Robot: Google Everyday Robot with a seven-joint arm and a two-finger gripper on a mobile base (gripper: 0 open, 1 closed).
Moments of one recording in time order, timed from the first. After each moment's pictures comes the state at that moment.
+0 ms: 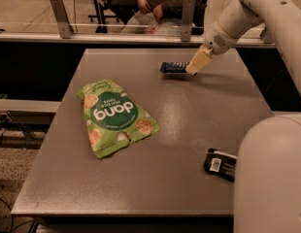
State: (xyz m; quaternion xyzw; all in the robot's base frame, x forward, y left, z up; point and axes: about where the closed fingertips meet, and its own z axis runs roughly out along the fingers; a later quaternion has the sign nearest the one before) arm 0.705 -0.163 0.867 -0.51 0.82 0.13 0.22
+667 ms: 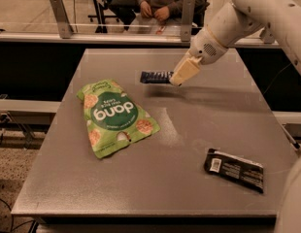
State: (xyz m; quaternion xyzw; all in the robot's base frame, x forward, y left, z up) arm 0.638 -0.099 0.878 -0.56 0.77 0.19 0.23
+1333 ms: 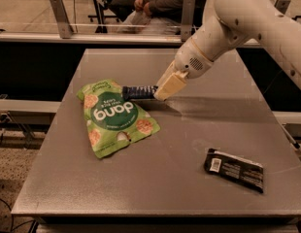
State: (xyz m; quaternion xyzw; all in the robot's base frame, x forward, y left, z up) arm 0.589 -0.049 0.866 -0.60 0.73 0.24 0.22
